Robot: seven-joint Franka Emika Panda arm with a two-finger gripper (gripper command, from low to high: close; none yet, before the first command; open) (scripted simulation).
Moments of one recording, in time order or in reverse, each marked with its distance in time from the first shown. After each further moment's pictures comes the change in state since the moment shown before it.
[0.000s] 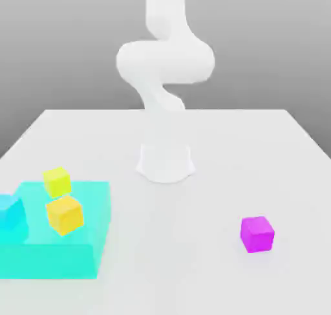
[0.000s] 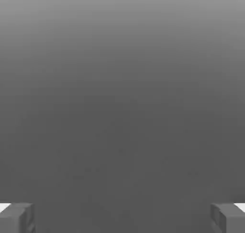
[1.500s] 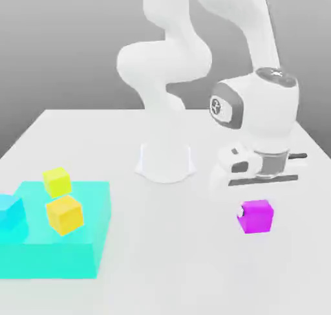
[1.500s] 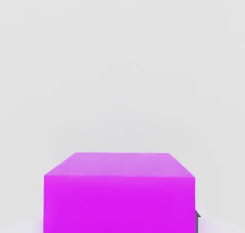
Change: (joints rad) arm 0.204 0.663 0.069 -0.417 -0.046 0.369 0.196
